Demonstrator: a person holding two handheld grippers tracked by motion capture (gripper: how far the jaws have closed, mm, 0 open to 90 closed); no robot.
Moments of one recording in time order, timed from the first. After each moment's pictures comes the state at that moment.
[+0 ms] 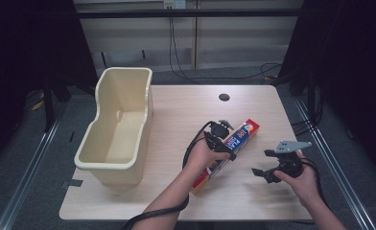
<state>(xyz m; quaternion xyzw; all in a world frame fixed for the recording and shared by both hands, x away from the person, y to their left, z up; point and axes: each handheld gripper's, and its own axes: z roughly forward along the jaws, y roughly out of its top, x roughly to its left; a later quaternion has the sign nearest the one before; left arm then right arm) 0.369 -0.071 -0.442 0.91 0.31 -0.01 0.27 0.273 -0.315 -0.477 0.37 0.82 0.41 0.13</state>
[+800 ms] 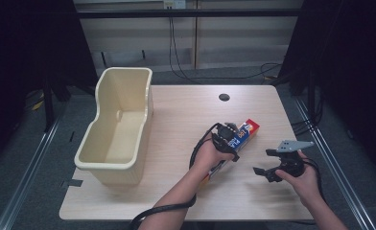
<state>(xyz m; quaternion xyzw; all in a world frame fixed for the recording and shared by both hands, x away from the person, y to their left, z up) 0.374 -0.092 -0.459 0.93 0.29 0.01 0.23 0.274 -0.320 -0.476 0.38 0.82 0.41 0.13</state>
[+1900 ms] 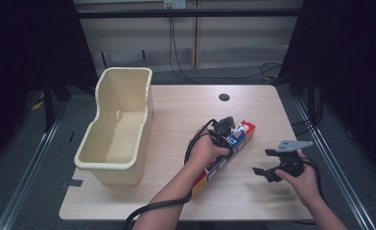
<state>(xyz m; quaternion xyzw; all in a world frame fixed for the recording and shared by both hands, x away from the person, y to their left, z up) 0.377 -0.081 -0.434 0.92 0.35 -0.03 0.18 0.275 -0.318 -0.478 0.38 0.82 0.41 0.13</state>
